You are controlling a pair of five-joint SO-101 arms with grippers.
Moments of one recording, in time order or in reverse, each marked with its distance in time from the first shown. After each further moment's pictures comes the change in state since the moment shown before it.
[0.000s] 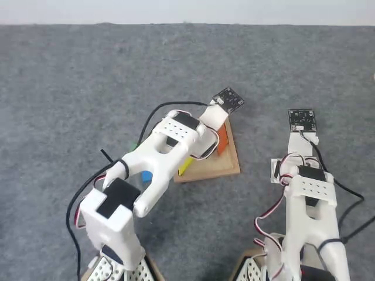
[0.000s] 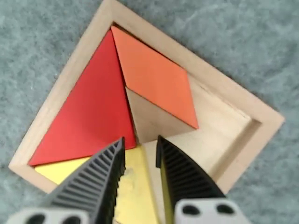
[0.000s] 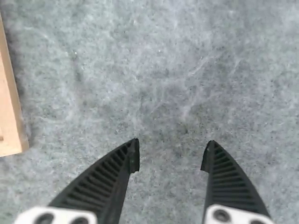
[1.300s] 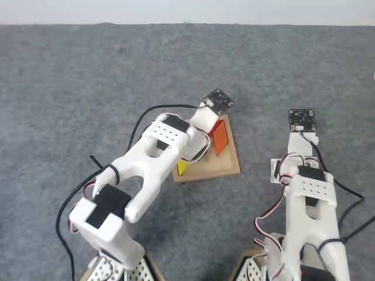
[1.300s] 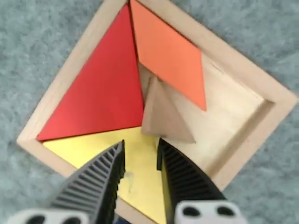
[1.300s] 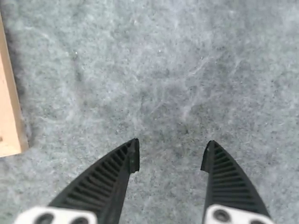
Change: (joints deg) left arm -2.3 -6.2 7.0 -0.7 -1.1; right arm 0.0 0.0 0.0 0.0 0.0
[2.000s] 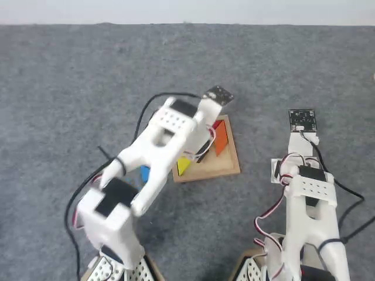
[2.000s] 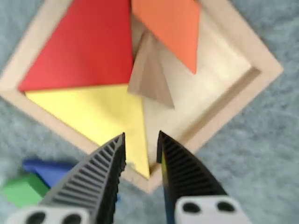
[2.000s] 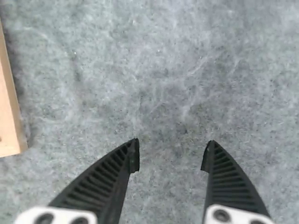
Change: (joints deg) left arm 0.4 2.6 -11.2 18.4 5.6; right arm 0.1 0.0 0.0 0.0 0.0
